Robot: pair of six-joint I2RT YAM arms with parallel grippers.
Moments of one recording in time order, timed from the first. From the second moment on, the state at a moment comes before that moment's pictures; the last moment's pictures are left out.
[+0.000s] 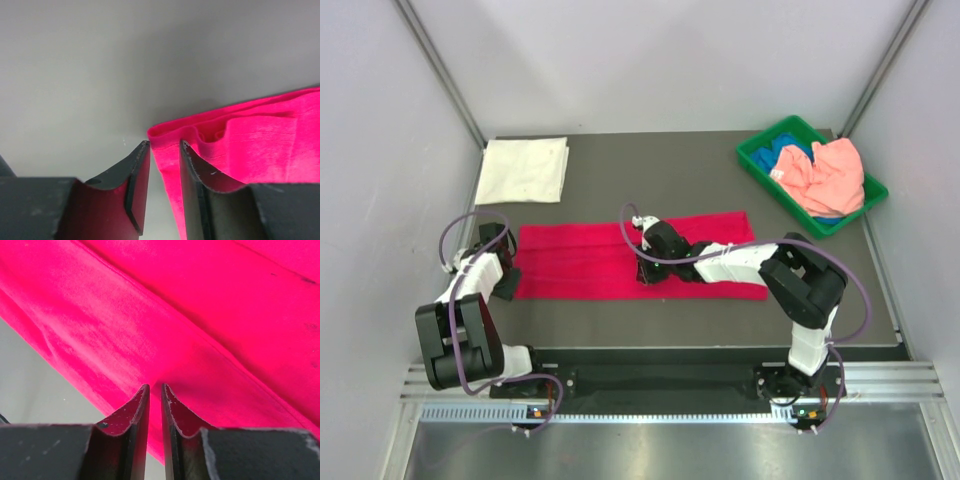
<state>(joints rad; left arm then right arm) 0.25 1.34 0.70 -0.64 -0.36 -1.05 0.88 1.84 1.04 0.00 -0.08 0.44</state>
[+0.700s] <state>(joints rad) 0.25 1.39 0.72 -0.60 -0.38 -1.06 0.88 1.85 1.04 0.00 -0.08 0.44</state>
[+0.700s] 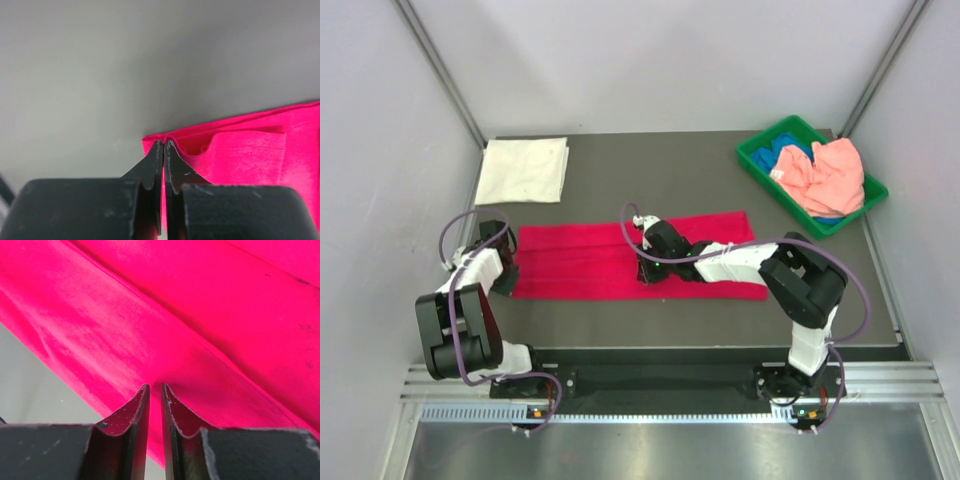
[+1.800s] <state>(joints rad) 0.25 1.35 0.75 -0.83 -0.46 -1.12 0.87 1.86 1.04 0.02 -0.09 0.44</state>
